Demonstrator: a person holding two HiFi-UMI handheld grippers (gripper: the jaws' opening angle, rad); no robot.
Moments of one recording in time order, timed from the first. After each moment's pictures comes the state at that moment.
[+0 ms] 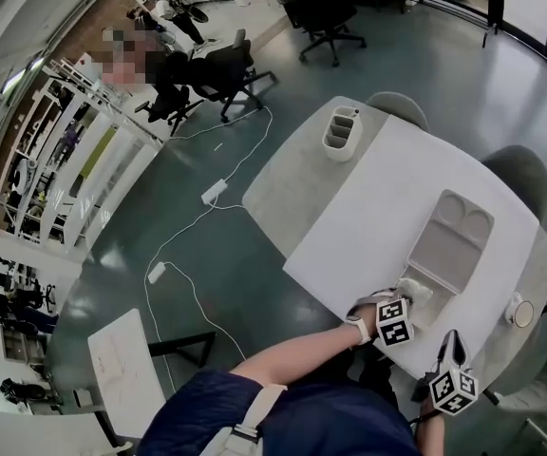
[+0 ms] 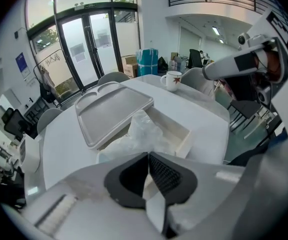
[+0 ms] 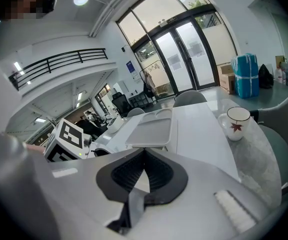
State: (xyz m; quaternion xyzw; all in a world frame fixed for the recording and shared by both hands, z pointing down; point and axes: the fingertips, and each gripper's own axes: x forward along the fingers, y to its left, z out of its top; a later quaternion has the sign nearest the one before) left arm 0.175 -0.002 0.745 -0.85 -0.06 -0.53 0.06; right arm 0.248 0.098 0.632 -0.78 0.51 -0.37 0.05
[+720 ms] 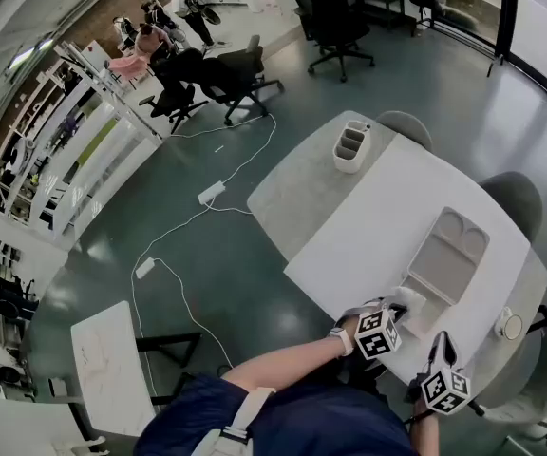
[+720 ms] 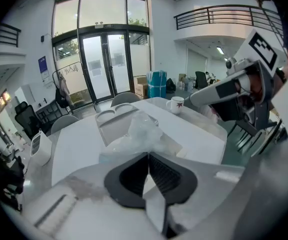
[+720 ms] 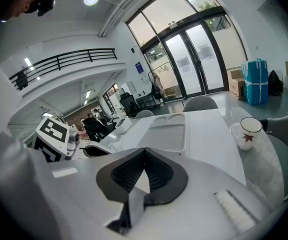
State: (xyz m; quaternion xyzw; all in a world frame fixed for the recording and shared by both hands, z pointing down) left arm 0.162 -0.008 0.675 -0.91 -0.02 -0.42 0.03; right arm 0.230 0.071 0.606 -0.76 0.55 -0.34 0.03
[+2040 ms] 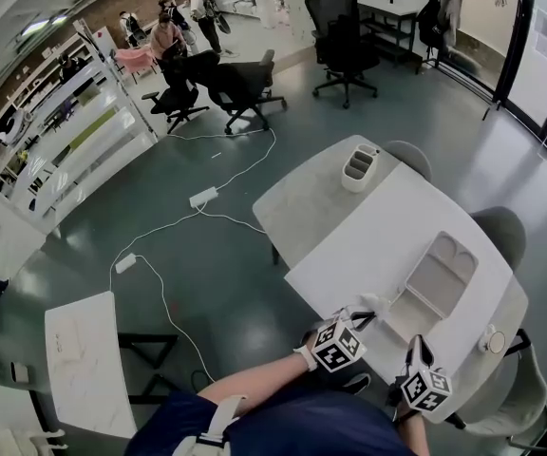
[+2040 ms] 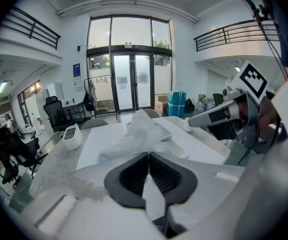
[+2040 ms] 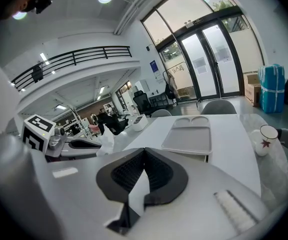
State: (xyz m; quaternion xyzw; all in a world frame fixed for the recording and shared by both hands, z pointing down) left arm 0.064 -0.035 0.602 -0.94 0.10 -0.32 -0.03; right arm 0.161 0.042 0.571 -0.73 0.61 -0.32 0.01
